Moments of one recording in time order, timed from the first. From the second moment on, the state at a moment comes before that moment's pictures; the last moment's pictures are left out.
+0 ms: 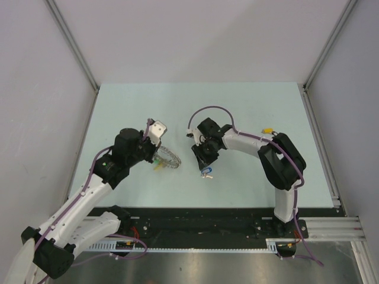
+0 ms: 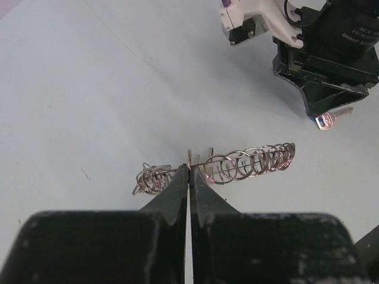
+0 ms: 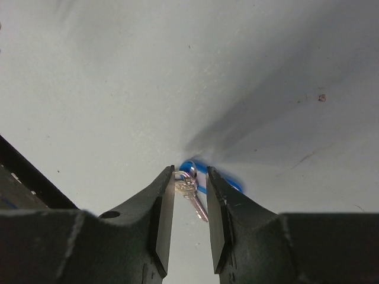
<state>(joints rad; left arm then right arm) -0.52 0.88 0.81 -0.43 0.05 0.22 0.71 1.92 1.30 -0.56 -0.35 0.05</state>
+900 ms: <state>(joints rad) -0.51 0.87 0.81 -0.43 0.05 0.22 0.73 2.05 1.47 -0.75 -0.35 -0.03</state>
